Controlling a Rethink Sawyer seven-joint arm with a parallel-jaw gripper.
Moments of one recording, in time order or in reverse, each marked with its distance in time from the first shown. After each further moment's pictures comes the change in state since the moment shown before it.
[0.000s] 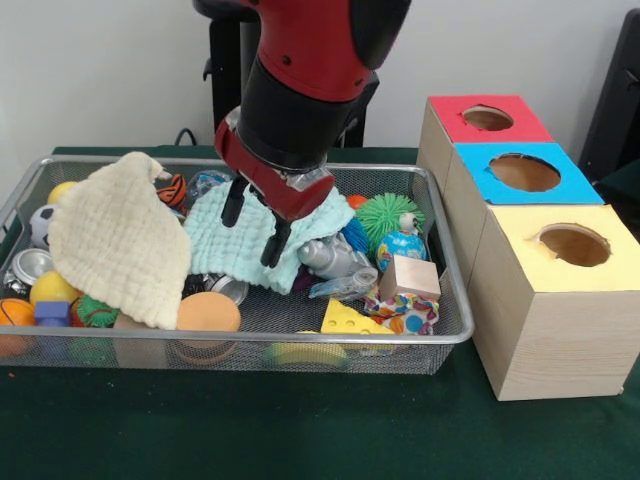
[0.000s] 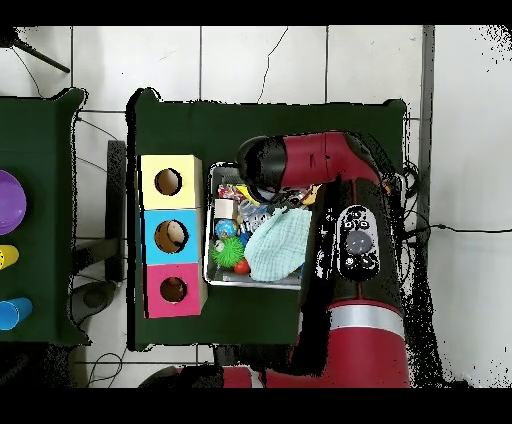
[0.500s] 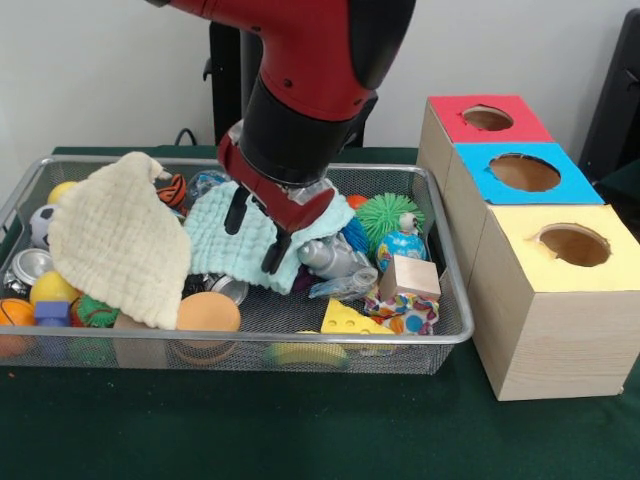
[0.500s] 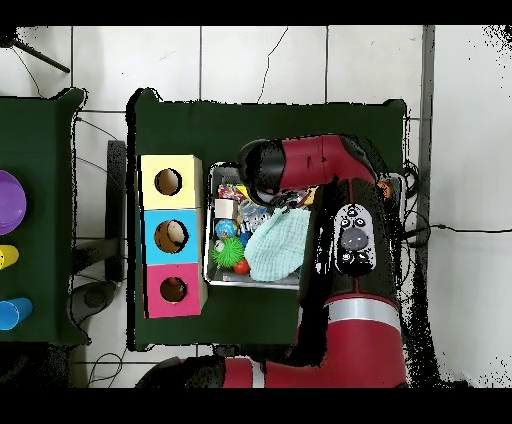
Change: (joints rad) arm 0.001 0.025 0.000 0.000 -0.004 0.000 0.000
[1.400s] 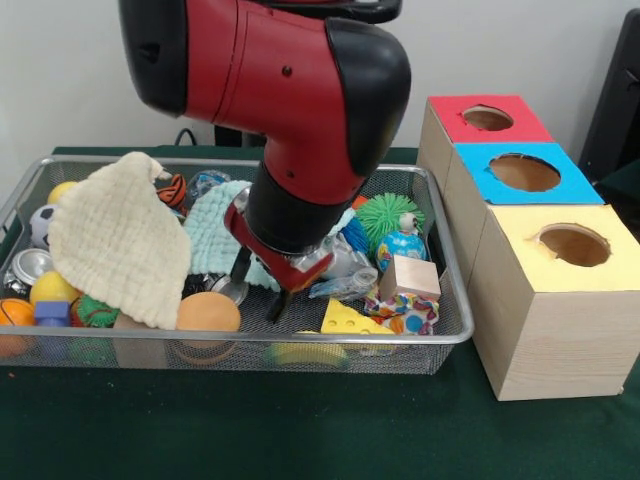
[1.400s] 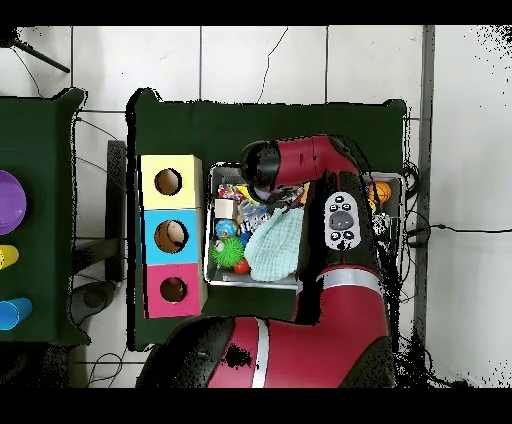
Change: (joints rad) arm -0.002 0.156 0.020 -0.110 -0.029 0.004 0.000
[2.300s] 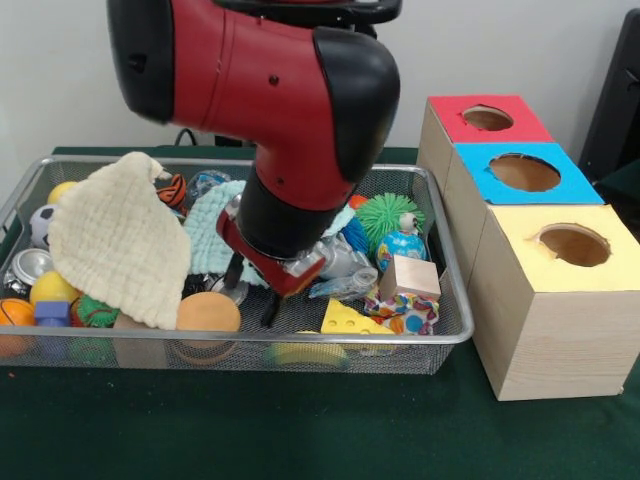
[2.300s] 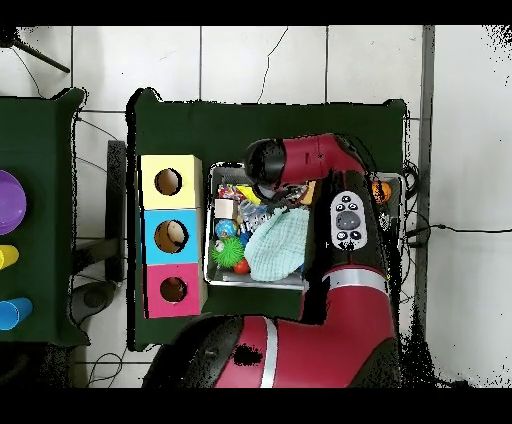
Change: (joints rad) arm -0.019 -0.010 0.007 -0.007 0.000 0.002 -0.050
